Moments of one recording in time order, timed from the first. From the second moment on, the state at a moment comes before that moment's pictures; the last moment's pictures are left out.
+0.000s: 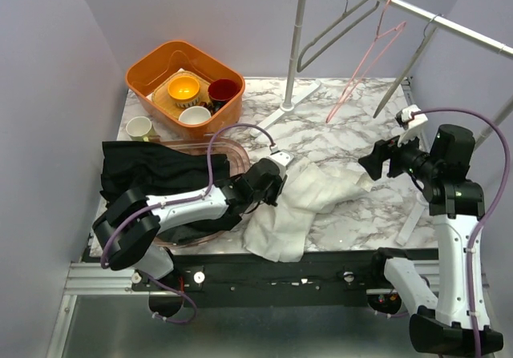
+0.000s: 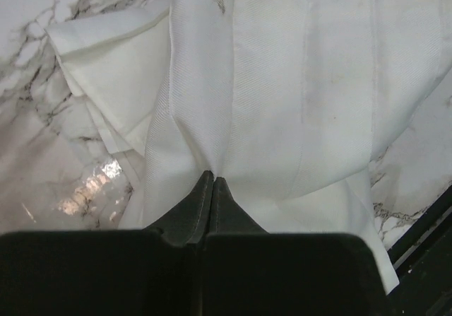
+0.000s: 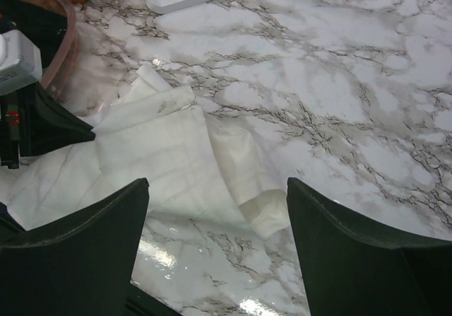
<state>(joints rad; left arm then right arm) -0.98 1.49 0.85 0.00 -0.11 -0.31 -0.11 0.82 1.10 -0.80 -0.56 -0.24</state>
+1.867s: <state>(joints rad) -0.82 1.05 0.75 0.02 0.16 -0.34 -0.12 1.34 1.95 -0.84 -0.20 0.30</state>
